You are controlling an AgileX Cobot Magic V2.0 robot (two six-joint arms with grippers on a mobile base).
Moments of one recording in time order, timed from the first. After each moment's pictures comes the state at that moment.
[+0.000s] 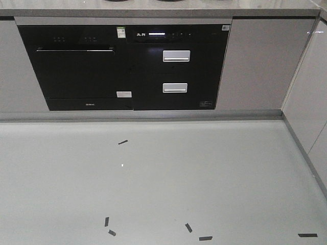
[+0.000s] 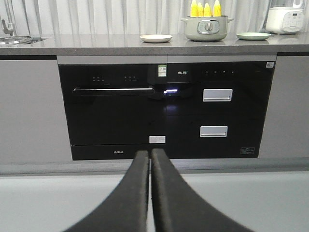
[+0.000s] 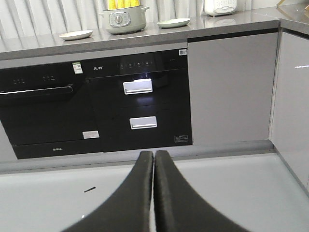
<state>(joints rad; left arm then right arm) 0.00 -0.01 0.03 0.14 0.12 -0.18 0.01 -0.01 0.03 0.04 0.18 0.13</state>
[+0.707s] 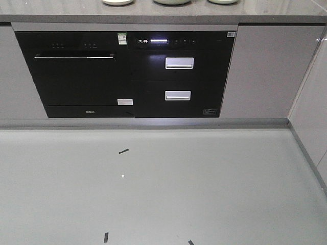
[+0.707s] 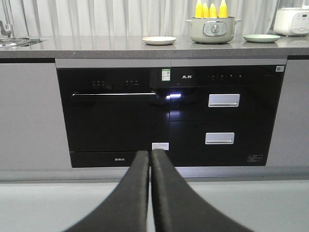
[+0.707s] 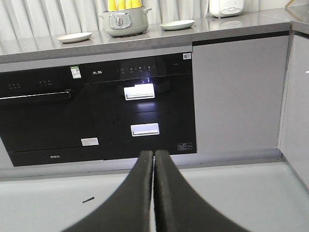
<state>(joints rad) 0.00 -0.01 0.03 0.14 0.12 -0.18 0.01 -0.01 0.03 0.04 0.18 0.13</state>
